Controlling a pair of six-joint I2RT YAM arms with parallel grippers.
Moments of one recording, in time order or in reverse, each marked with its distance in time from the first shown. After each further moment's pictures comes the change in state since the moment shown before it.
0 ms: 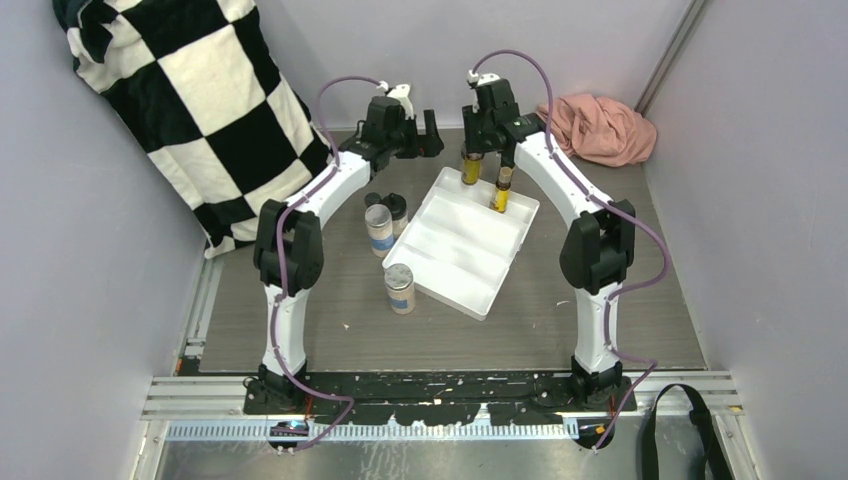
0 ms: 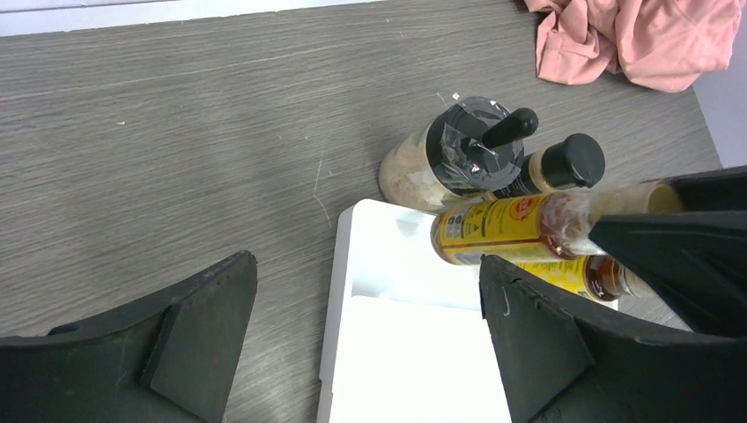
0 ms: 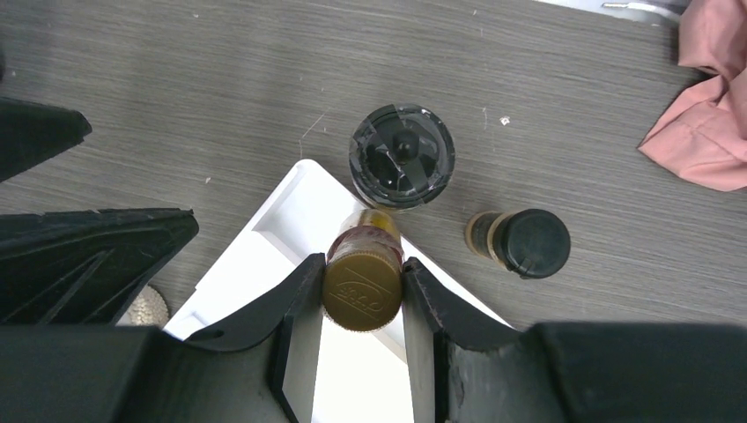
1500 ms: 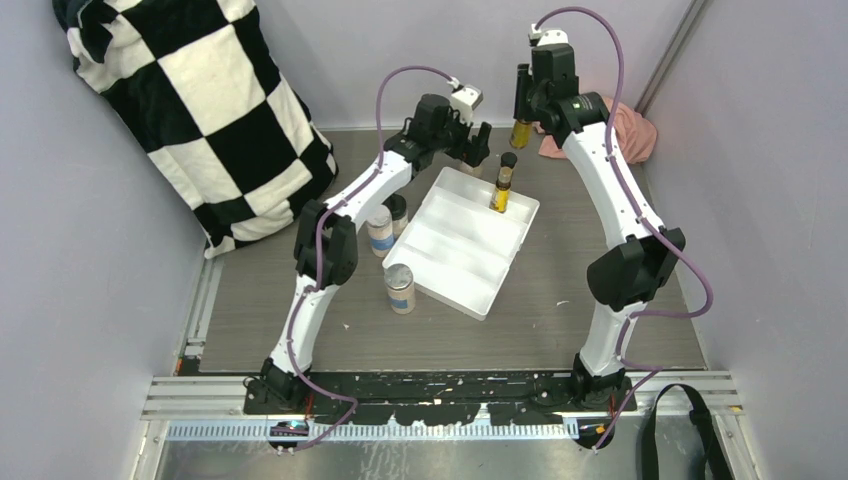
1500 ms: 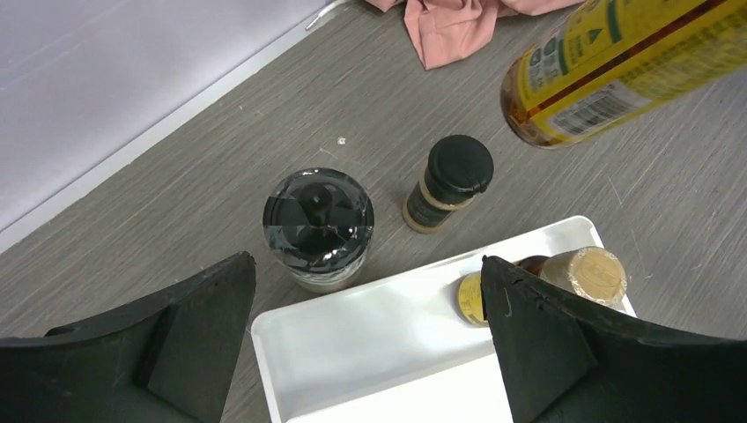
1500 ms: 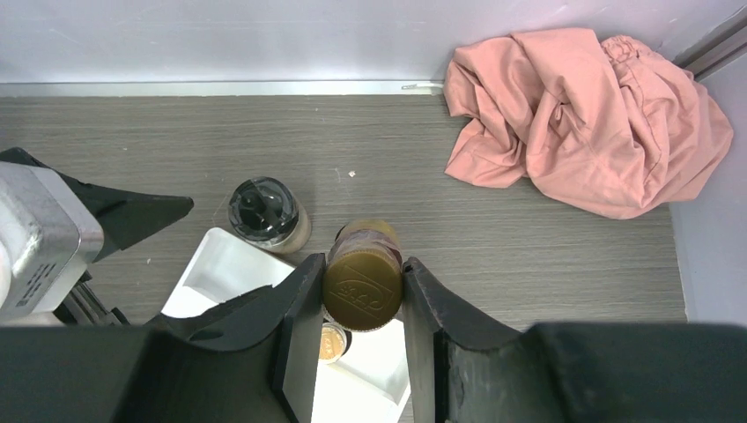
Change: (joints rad) left arm -0.158 0.228 0.344 -0.030 0.095 0.355; right arm -0.111 -0.198 0.090 -0.108 0.158 -0.011
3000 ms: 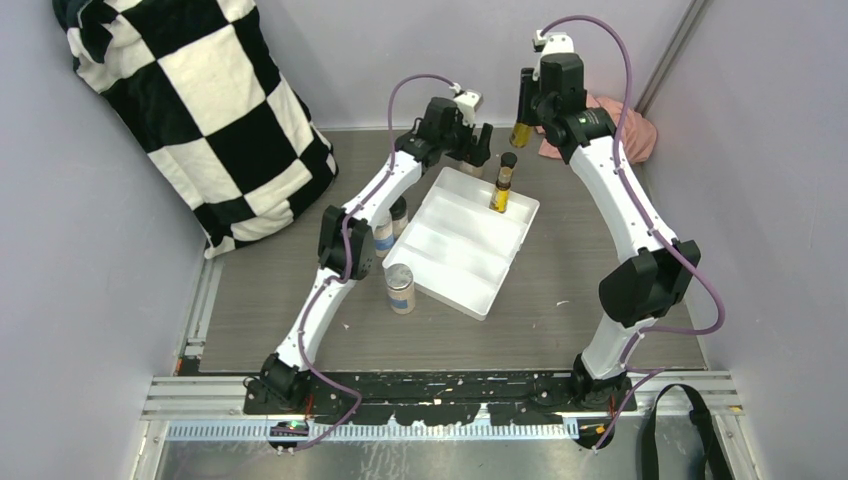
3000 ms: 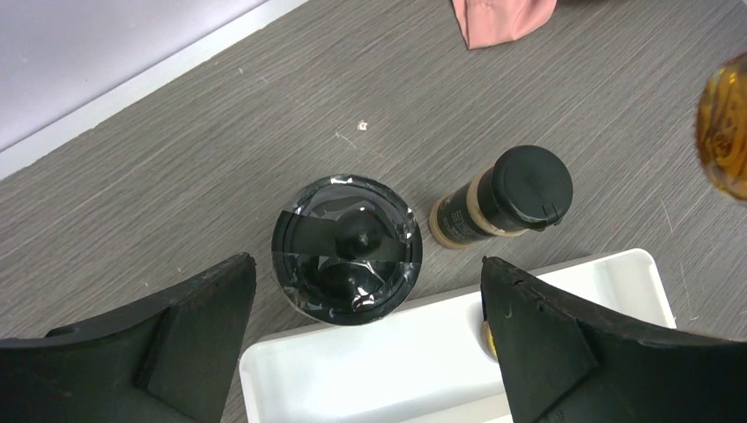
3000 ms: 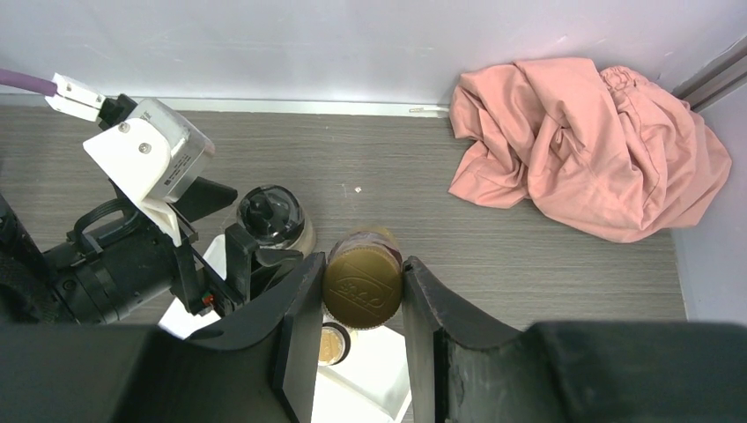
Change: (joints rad) left arm 0.015 0.305 0.428 -0.212 -0.027 -0.082; right arm -0.013 -0.122 -0.198 0.166 -0.039 -0.035
